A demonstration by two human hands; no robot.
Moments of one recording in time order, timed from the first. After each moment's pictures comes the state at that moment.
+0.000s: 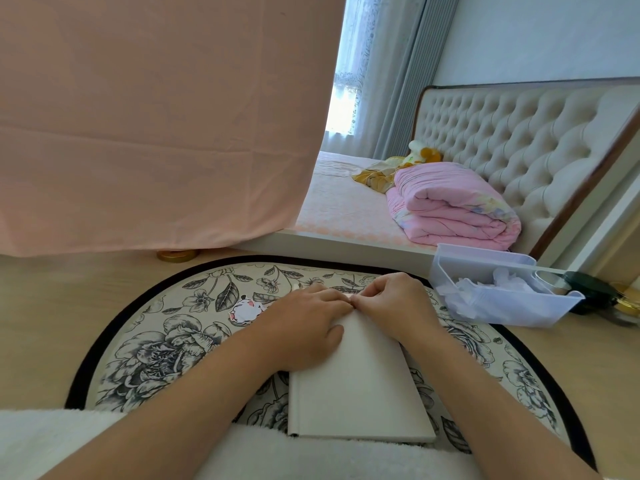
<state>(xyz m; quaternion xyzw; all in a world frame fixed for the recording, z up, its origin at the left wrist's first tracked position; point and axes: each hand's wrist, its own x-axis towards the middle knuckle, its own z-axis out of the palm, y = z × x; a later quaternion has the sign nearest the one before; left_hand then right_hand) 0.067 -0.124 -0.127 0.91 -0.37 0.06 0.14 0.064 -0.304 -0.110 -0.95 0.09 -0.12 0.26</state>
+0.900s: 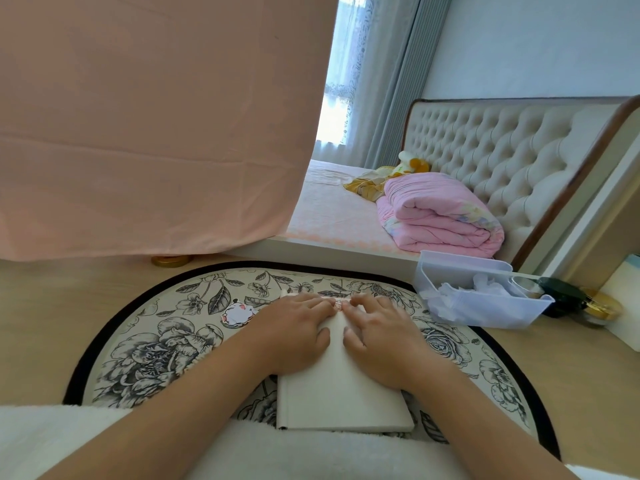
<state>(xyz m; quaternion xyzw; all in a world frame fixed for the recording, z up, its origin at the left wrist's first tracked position) 0.064 -0.124 -0.135 0.93 -0.35 0.06 0.13 0.022 -0.308 -0.115 -1.00 -0.08 -0.01 -0.02</state>
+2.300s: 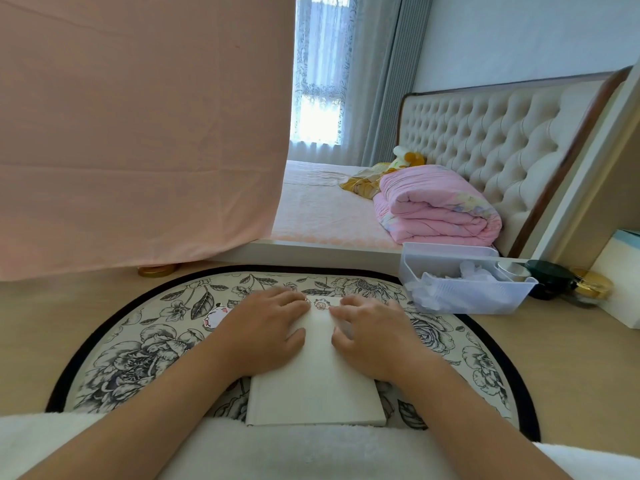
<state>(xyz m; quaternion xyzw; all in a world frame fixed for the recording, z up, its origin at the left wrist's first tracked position) 0.059 -0.116 -0.134 0.92 -0.35 0.12 0.11 0.012 -0.321 -0.111 -1.00 -0.08 -0.03 0.01</state>
